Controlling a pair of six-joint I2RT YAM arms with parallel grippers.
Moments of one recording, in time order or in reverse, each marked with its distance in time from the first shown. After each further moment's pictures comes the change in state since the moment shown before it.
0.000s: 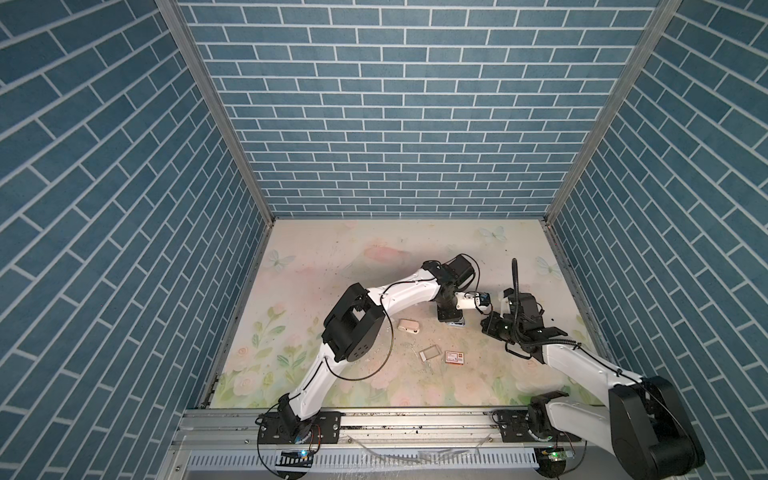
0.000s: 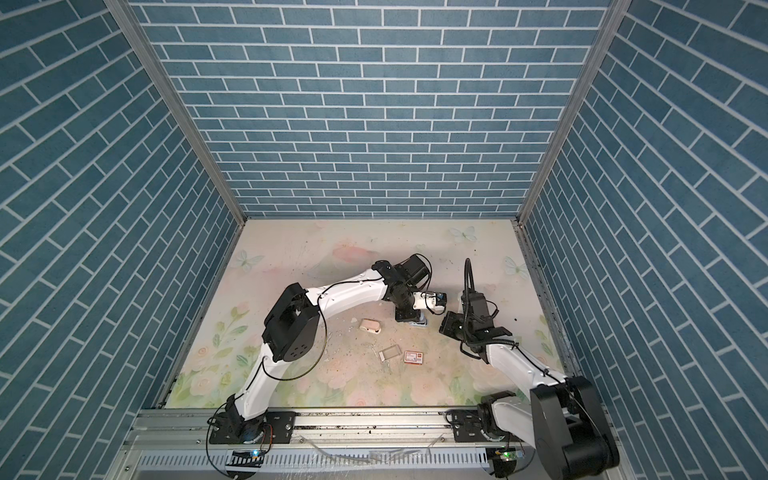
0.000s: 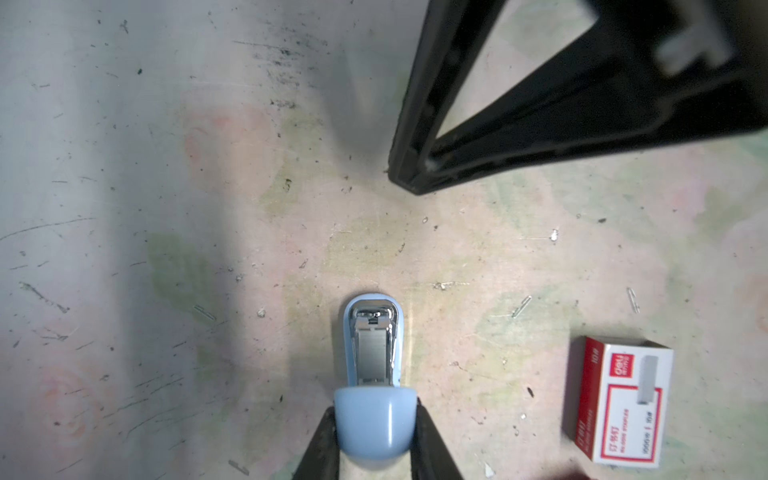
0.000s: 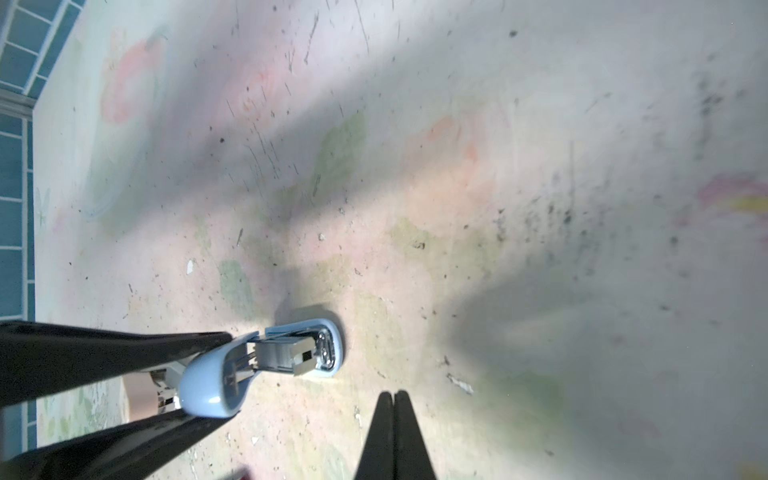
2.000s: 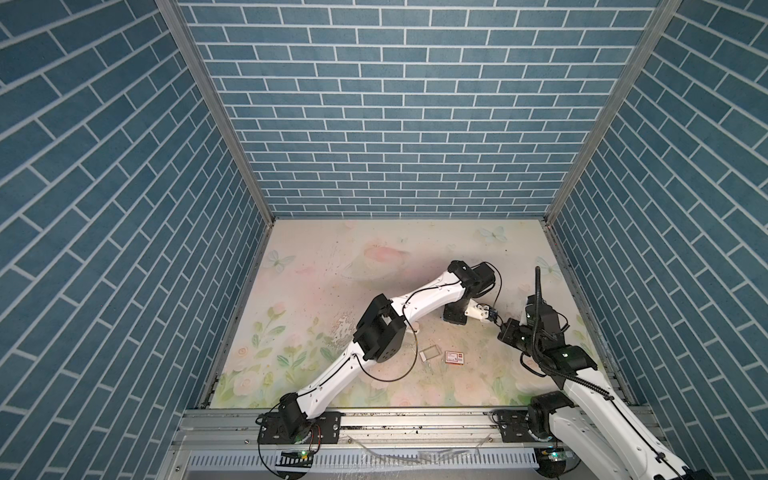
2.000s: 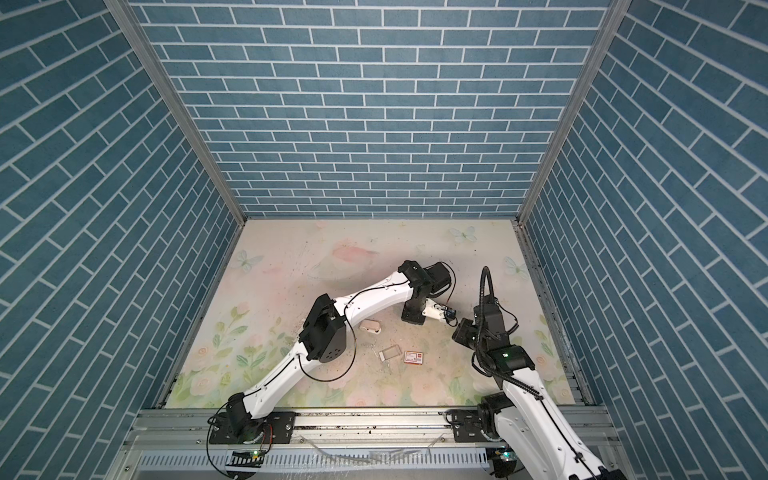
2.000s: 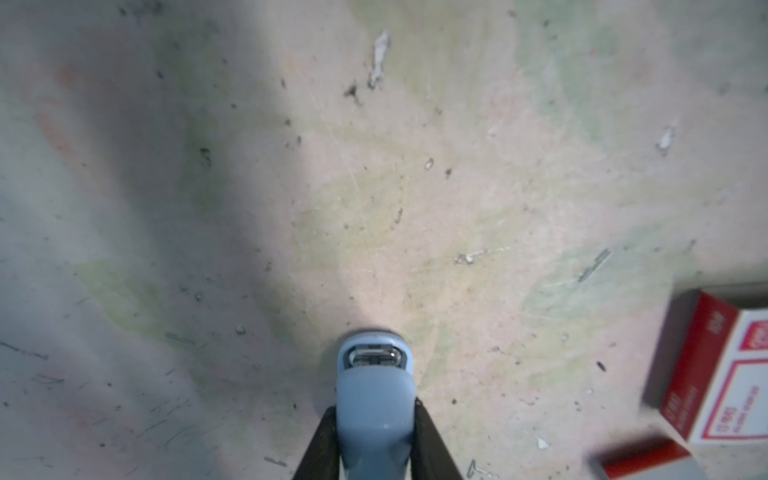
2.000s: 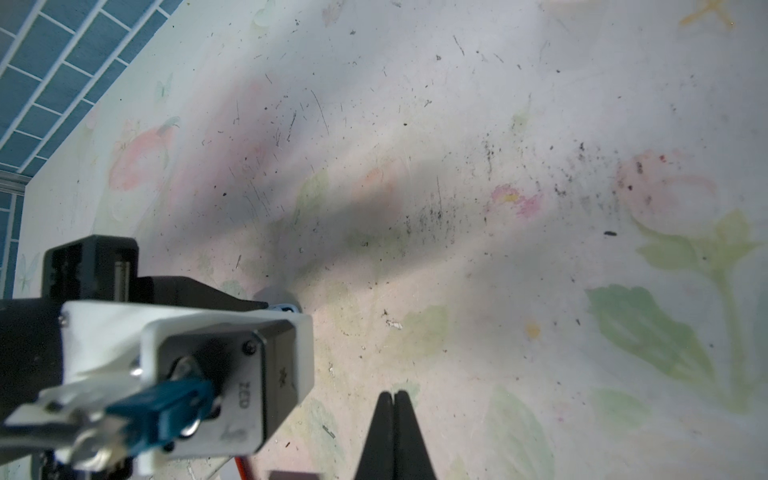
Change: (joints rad) left arm -0.076 0.316 0.539 -0.472 -0.260 0.173; right arm -0.005 -0.369 -0.001 -0.311 0.161 0.029
